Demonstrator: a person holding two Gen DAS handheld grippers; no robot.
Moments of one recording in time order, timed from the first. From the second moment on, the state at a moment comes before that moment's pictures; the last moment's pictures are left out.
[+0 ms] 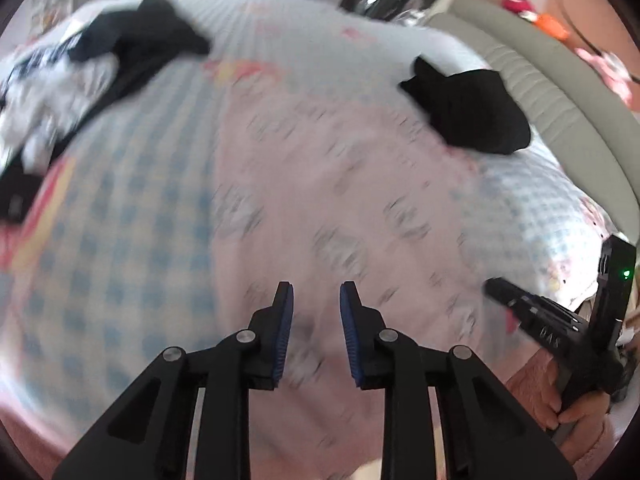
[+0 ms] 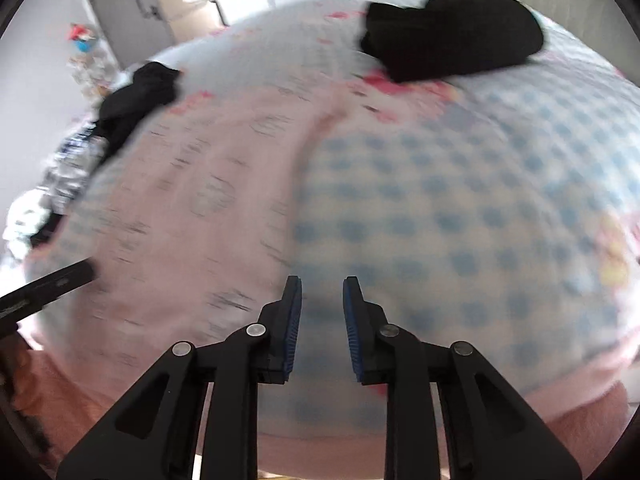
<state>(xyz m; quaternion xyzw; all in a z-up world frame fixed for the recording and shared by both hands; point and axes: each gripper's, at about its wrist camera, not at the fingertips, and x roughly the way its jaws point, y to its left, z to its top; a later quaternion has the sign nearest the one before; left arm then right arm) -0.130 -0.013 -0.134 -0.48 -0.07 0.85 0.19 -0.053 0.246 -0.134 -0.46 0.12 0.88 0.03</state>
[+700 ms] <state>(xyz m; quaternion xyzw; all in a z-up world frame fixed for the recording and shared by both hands) -0.078 0.006 -0.160 -0.51 0.02 0.83 0.21 -0.054 0.177 -0.131 -0.47 0.09 0.88 -0.03</state>
